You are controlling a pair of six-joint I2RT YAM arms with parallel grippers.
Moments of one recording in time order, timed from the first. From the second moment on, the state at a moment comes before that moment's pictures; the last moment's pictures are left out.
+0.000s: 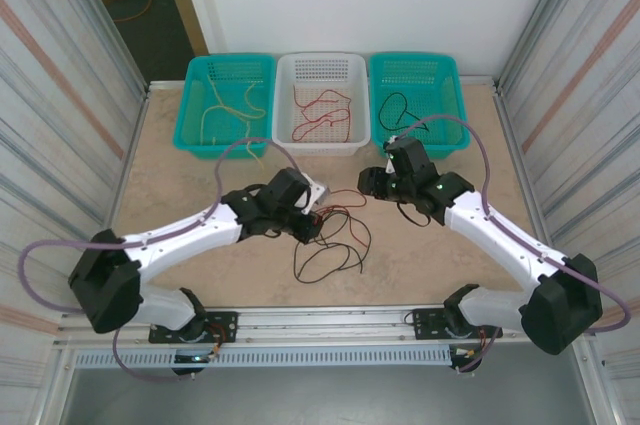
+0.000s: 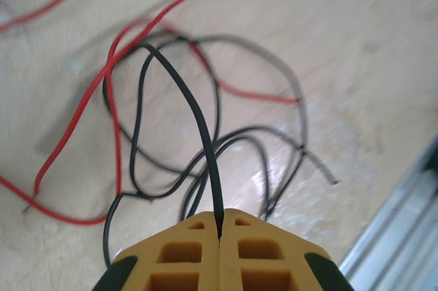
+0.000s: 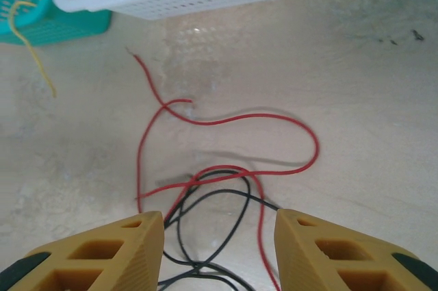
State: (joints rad) left arm -0.87 1.34 0.94 -0.49 0.21 -0.30; right arm 0.59 1.21 0.95 -0.52 -0.06 0.65
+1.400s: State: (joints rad) left arm -0.58 1.11 1.27 -0.02 0.75 -0.51; right arm 0.71 1.04 1.12 -0.38 -0.16 0.55
